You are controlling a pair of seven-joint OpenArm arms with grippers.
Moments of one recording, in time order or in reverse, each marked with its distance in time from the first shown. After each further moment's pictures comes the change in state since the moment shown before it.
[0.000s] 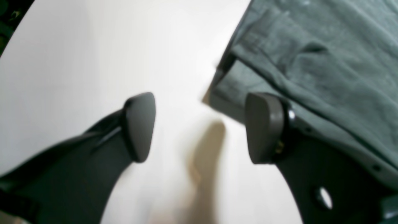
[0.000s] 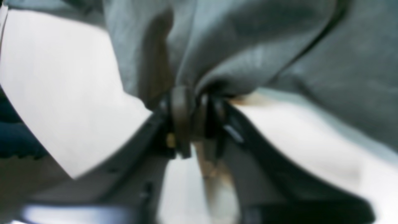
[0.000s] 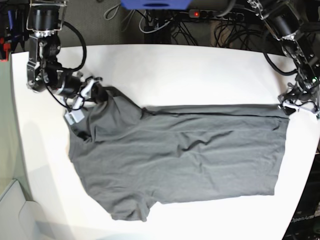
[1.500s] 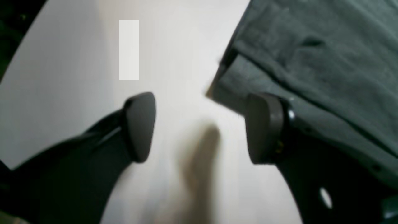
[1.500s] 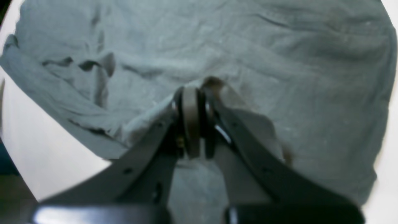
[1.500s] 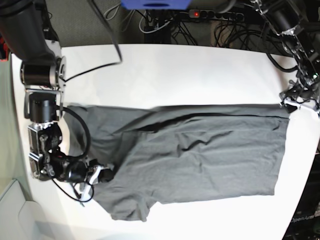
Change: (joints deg) left arm 2.3 0.3 -0.1 4.3 -0.2 0.0 0.7; right arm 41.0 -1.0 -7.5 -27.7 -4.6 -0.7 -1.6
